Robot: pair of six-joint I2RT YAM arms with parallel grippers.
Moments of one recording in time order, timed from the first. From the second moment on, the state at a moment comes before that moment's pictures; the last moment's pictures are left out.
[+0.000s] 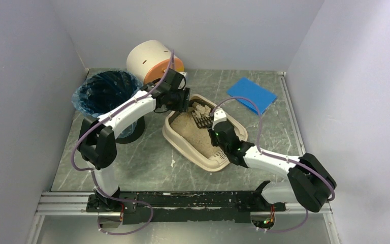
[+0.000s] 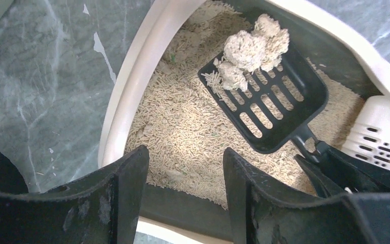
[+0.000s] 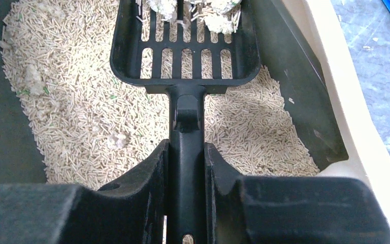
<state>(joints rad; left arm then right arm) -0.63 1.83 1.57 -0.63 -0.02 -0.38 0.75 1.29 0.54 0.19 0.36 0.15</state>
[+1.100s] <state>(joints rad) -0.63 1.25 1.54 -0.63 0.01 -0.46 0.97 0.83 0.36 0.25 0.45 -0.18</state>
